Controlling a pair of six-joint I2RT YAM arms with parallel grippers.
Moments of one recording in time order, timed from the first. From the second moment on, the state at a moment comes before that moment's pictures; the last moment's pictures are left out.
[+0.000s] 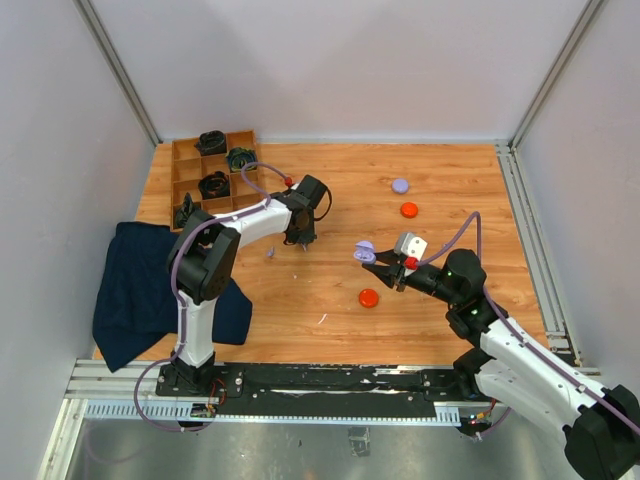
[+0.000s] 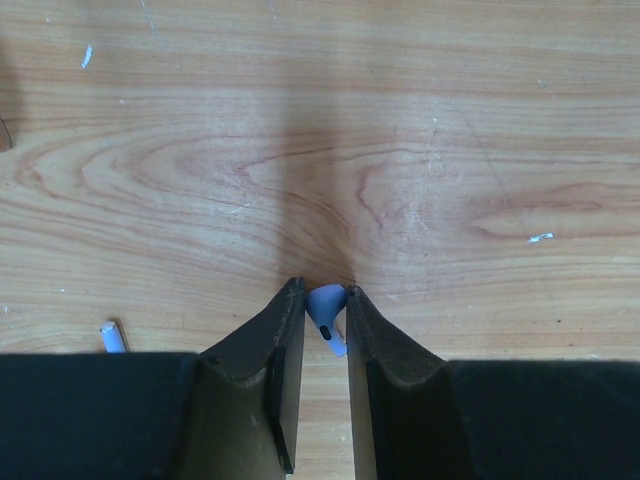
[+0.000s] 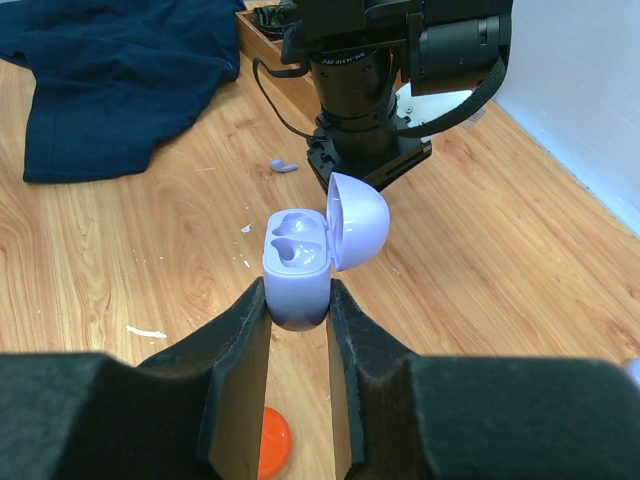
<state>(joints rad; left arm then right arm) -0.58 2.00 1.39 -0.51 -0.27 -0.57 0.56 0.77 0.38 0.35 -0.54 -0.24</state>
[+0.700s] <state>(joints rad) -0.62 1.69 1.16 -0.39 -0.26 -0.52 0.56 0.81 0.38 0.36 -0.54 -0.23</state>
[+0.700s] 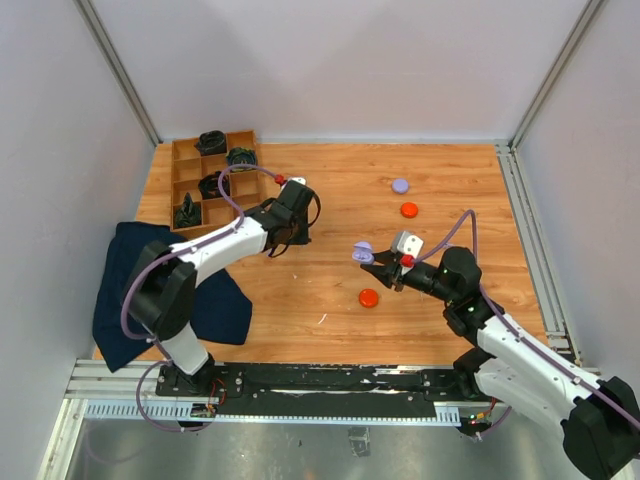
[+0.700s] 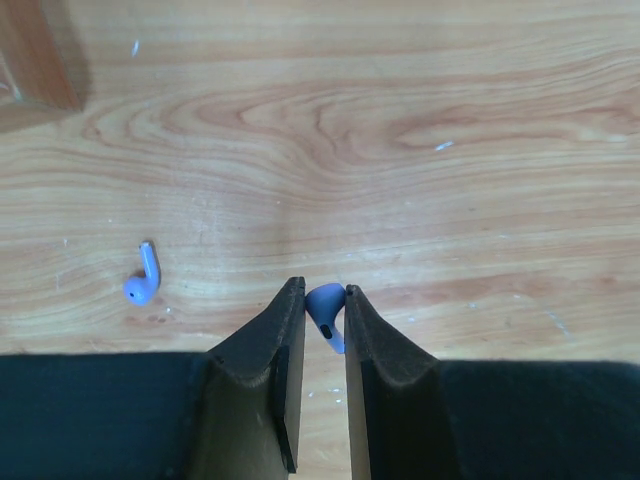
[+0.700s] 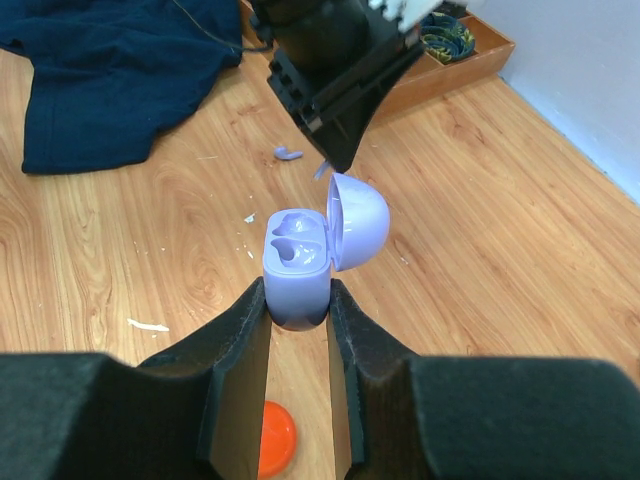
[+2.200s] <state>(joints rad) -1.08 1.01 0.72 0.41 -0.24 -0.08 0.56 0.97 0.45 0.67 -0.76 -0.08</state>
